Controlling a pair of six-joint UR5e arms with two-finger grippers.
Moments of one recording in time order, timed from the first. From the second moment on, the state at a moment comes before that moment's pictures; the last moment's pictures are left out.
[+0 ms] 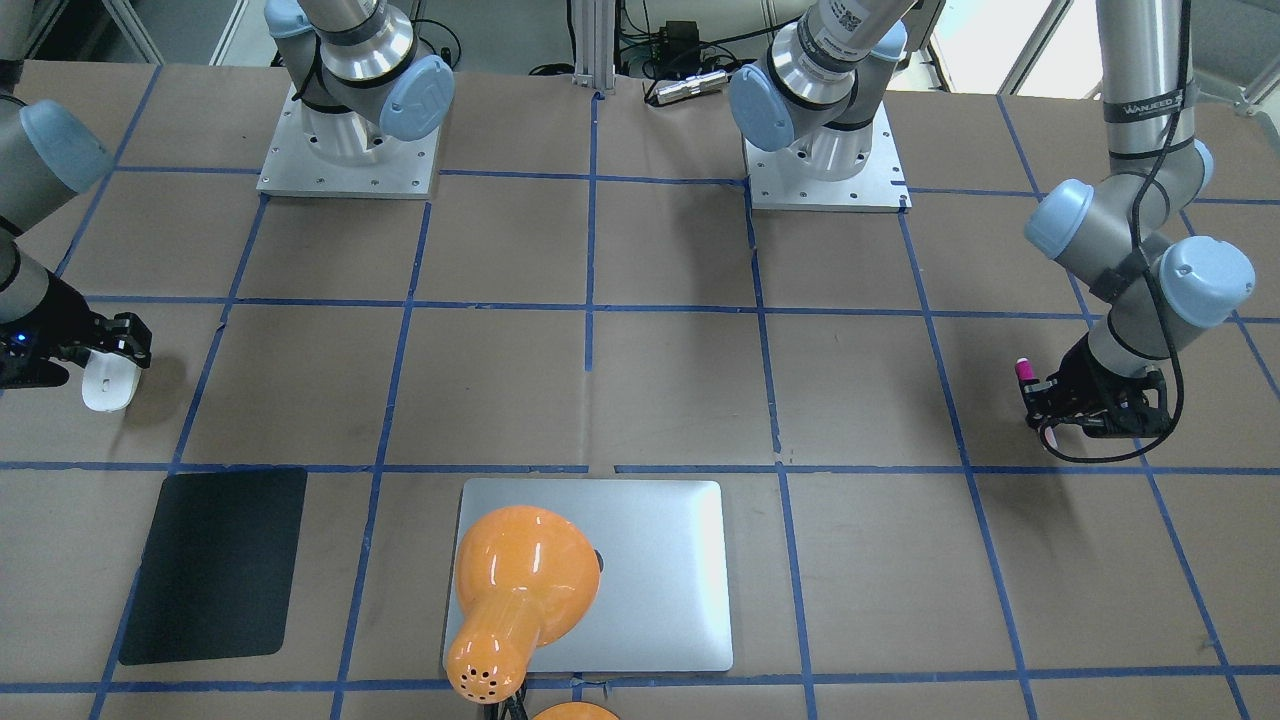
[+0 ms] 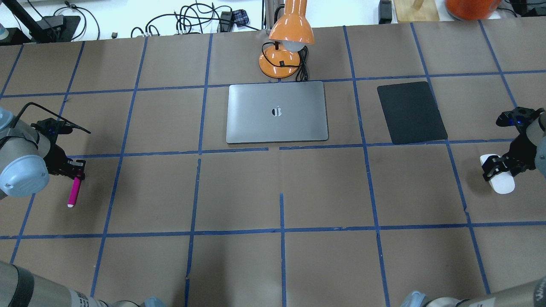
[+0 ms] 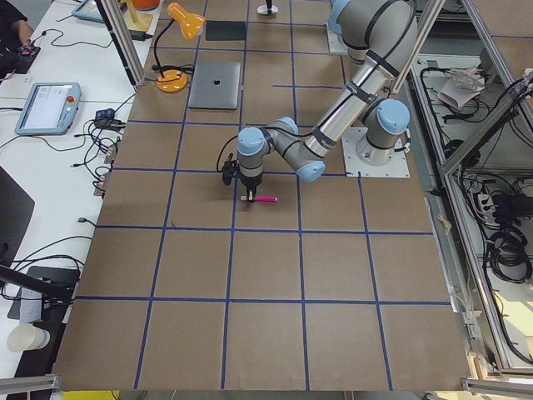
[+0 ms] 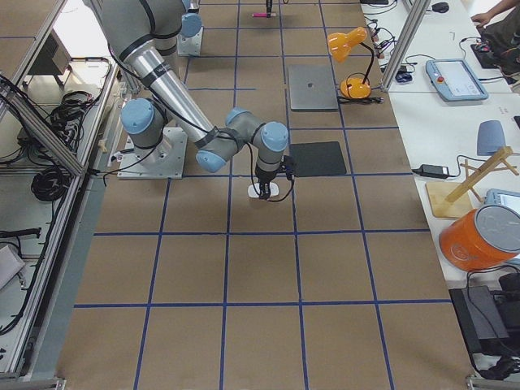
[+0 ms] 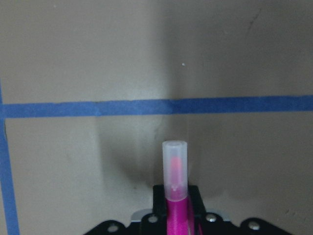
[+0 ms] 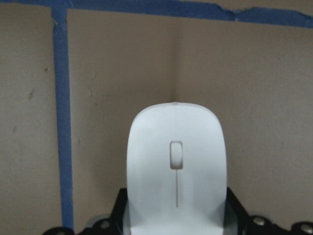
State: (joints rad) left arm -0.93 -1.93 -2.06 -0.68 1.62 0.65; right arm 0.93 -1.35 2.07 -2.22 -1.66 -0.72
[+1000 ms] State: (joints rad) left arm -1.64 -1.80 -2.06 -0.80 1.65 -0.91; right arm 1.31 -1.04 1.59 -2.05 -1.58 -0.21
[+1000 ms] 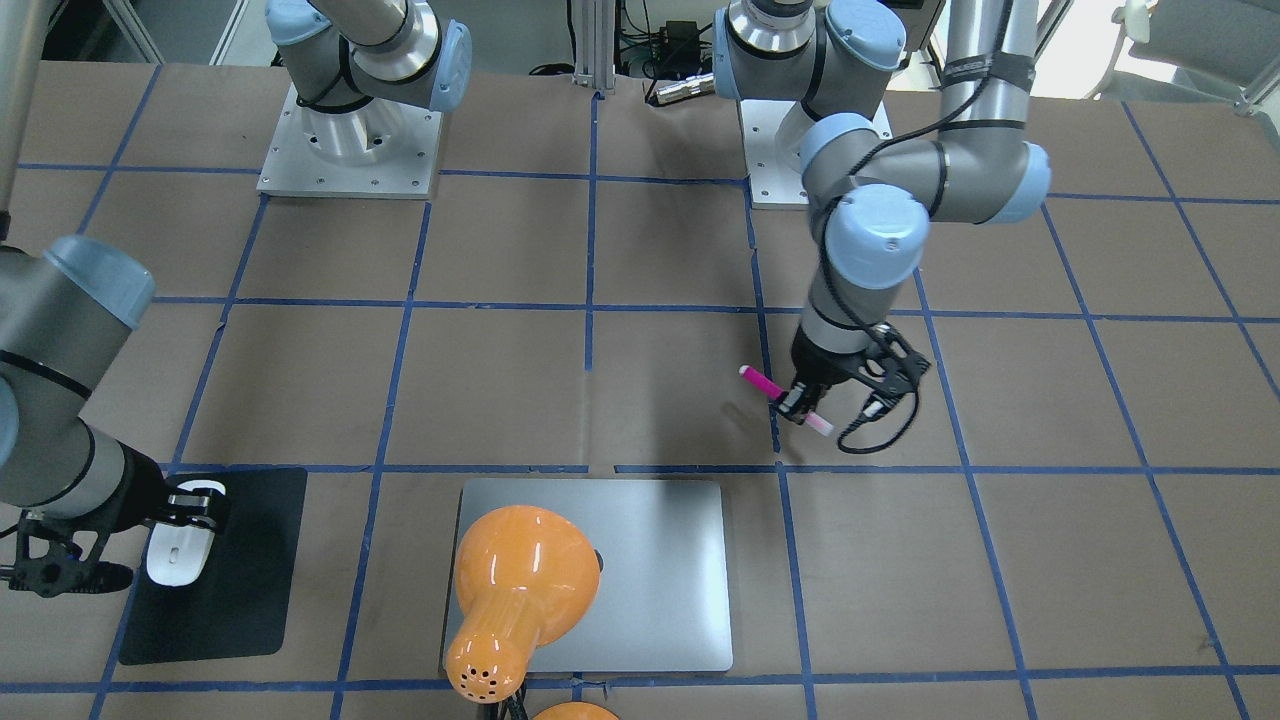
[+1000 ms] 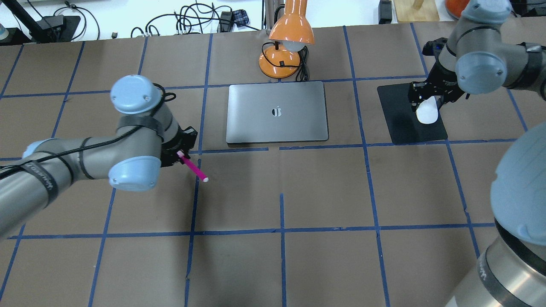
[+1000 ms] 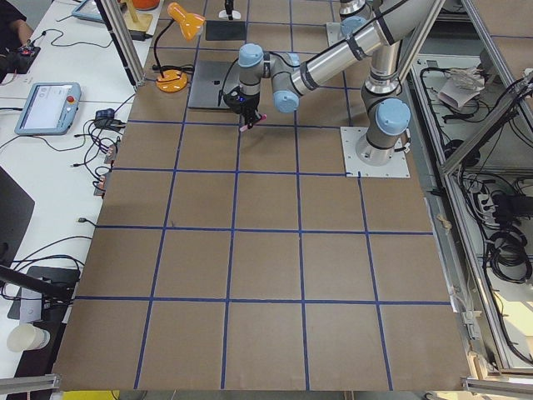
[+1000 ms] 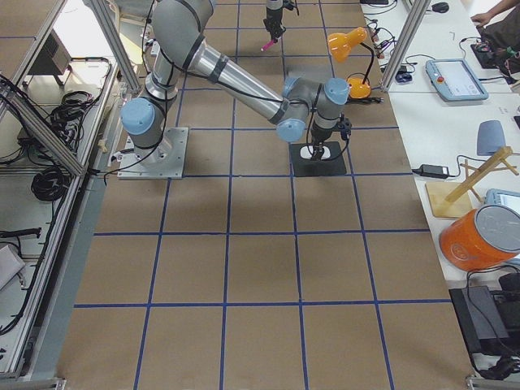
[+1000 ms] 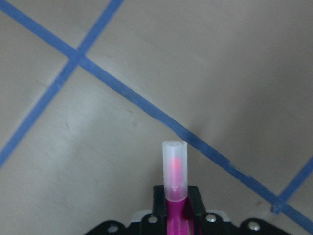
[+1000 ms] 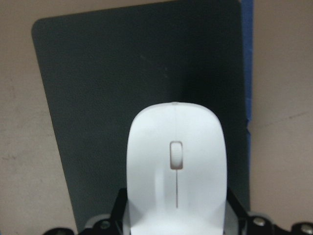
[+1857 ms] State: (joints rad) left arm -2.01 -1.94 -1.97 -0.82 1.61 -1.76; right arm 1.32 -1.04 1.53 -2.01 -1.57 -0.18
